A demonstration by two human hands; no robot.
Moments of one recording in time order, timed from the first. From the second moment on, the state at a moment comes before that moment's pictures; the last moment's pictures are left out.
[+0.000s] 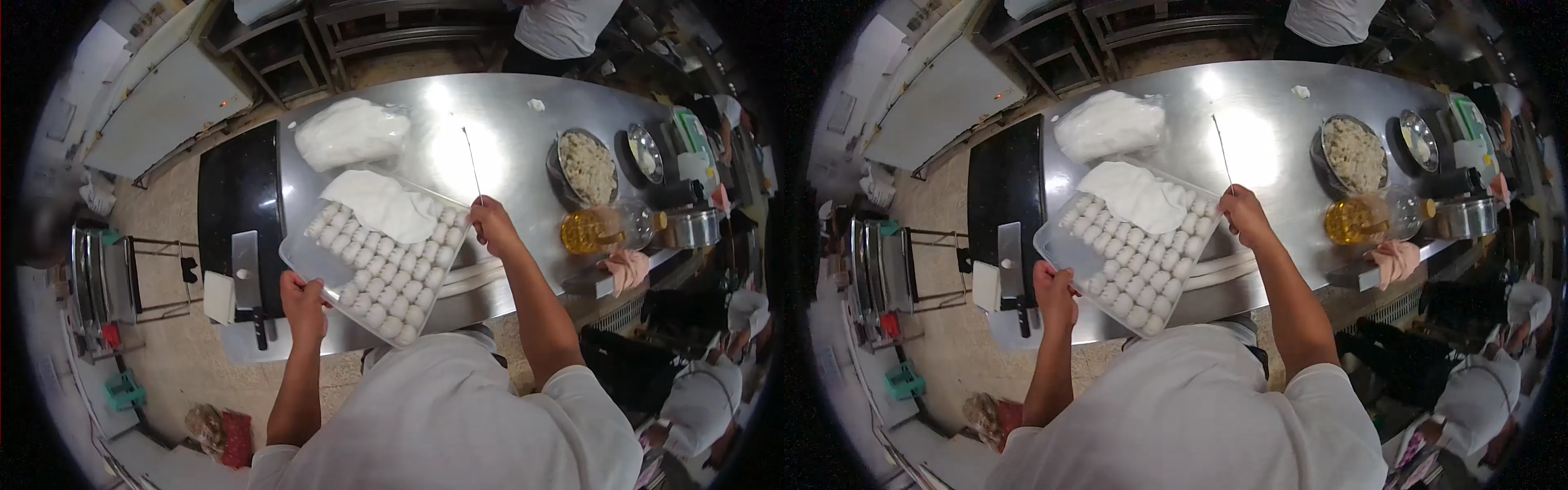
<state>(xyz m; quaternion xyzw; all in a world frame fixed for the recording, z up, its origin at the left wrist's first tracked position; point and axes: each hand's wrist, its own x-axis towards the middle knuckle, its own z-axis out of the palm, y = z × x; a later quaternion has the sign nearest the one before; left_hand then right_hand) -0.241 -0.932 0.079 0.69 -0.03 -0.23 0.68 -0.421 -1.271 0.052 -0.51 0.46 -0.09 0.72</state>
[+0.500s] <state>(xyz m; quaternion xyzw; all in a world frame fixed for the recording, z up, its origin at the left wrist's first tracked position) -0.403 -1.166 0.020 0.55 0.21 -0.28 0.76 -0.445 -1.455 0.020 -0.67 0.50 -0.20 0.52</state>
